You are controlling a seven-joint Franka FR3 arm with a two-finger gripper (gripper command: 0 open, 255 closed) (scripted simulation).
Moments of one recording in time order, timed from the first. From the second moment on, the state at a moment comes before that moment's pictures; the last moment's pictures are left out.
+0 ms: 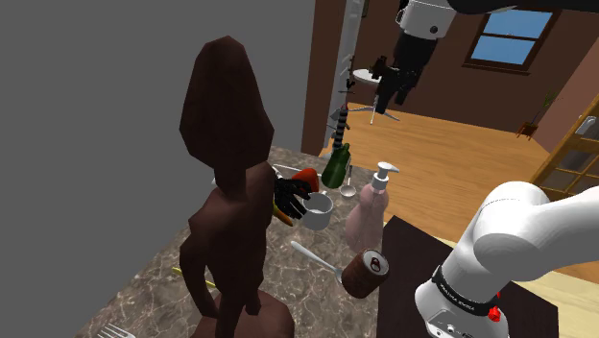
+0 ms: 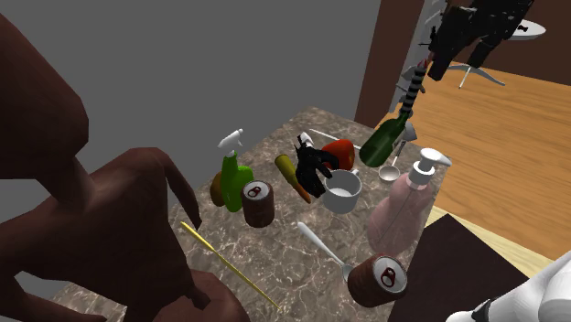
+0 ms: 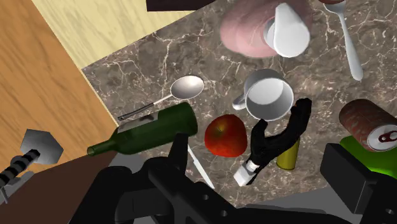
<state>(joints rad) -0.01 -0.83 -0.05 -2.33 -0.08 1.63 0.01</state>
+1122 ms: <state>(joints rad) -0.03 -0.40 0.17 -2.25 0.20 1.78 0.58</state>
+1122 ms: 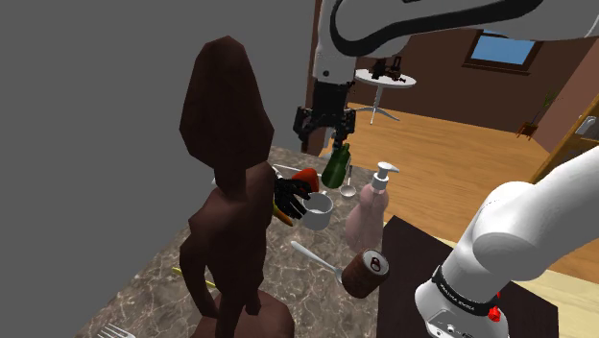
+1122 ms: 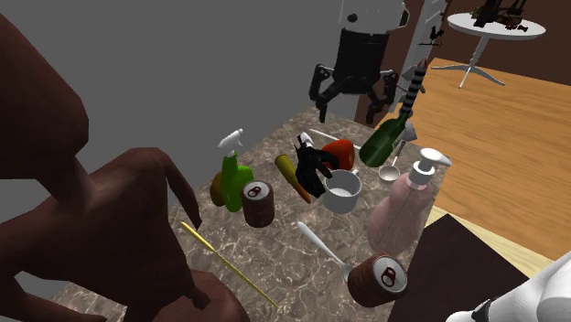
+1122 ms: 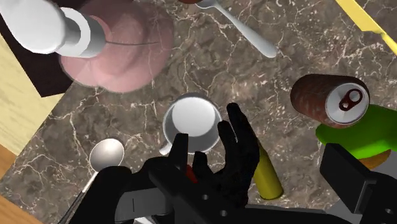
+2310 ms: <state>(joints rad) 0.01 0.28 0.25 -1.86 0.42 1.99 1.11</state>
